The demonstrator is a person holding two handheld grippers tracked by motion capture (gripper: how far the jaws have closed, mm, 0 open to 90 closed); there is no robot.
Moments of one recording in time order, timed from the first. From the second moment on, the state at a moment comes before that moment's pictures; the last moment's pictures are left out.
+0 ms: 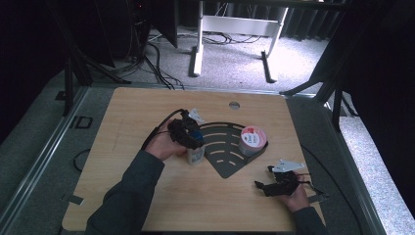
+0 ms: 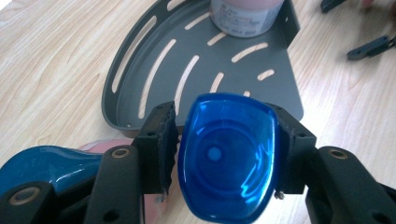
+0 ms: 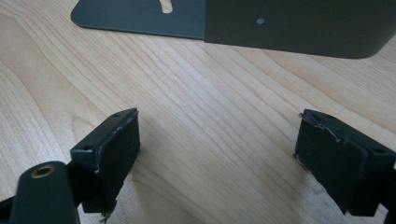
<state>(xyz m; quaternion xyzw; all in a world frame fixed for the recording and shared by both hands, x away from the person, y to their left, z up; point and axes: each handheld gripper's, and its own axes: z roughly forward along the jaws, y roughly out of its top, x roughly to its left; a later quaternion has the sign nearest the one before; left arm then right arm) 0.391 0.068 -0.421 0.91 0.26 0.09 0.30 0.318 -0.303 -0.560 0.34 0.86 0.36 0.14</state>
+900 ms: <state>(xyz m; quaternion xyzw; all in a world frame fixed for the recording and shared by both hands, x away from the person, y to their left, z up) 0.395 0.055 -0.446 0.95 0.23 0.09 0.21 0.318 -0.303 -0.560 0.34 0.86 0.36 0.14</state>
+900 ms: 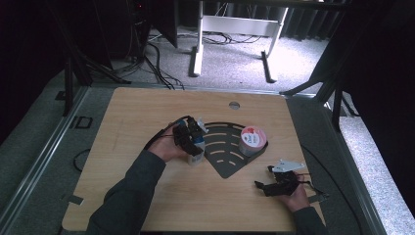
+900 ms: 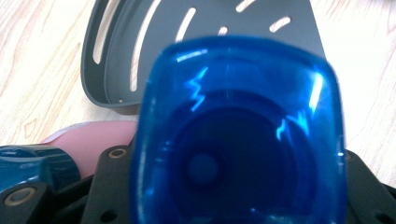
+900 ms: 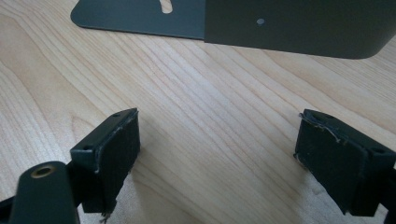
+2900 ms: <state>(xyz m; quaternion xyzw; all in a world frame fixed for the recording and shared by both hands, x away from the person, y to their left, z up) 0.386 0.046 -0.450 0.96 0.20 0.05 0.20 0.319 -0.303 -0.560 0.34 0.86 0.36 0.14</state>
